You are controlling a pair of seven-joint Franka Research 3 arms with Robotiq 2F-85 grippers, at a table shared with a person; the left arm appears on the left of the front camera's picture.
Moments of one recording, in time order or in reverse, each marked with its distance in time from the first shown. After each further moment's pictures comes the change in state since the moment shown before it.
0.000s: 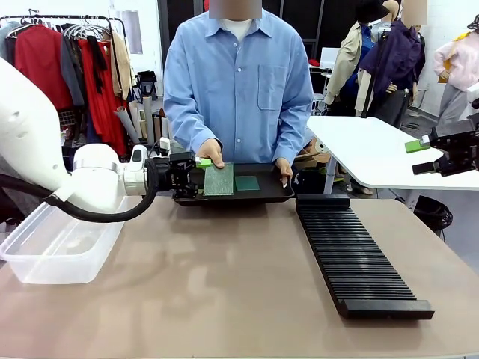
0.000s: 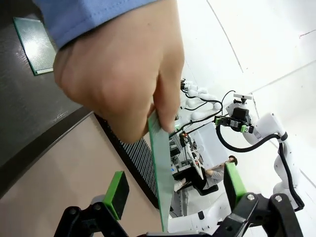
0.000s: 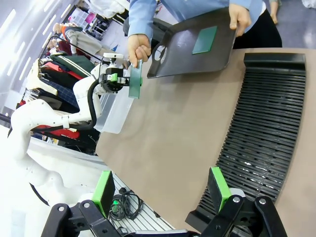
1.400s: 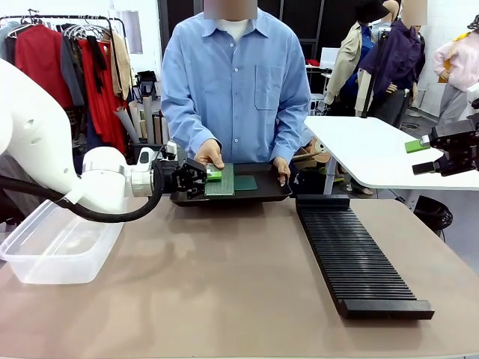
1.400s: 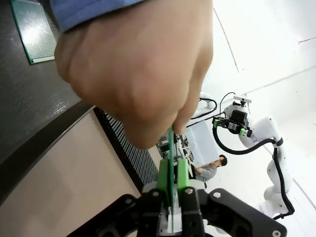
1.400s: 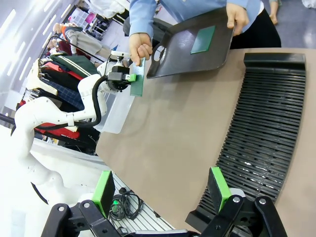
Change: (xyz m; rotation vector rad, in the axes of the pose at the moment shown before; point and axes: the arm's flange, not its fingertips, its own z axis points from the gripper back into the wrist) left arm 0.006 0.017 -0.012 -0.017 0.028 0.085; right arm 0.000 0.000 0.000 0.000 0.000 0.000
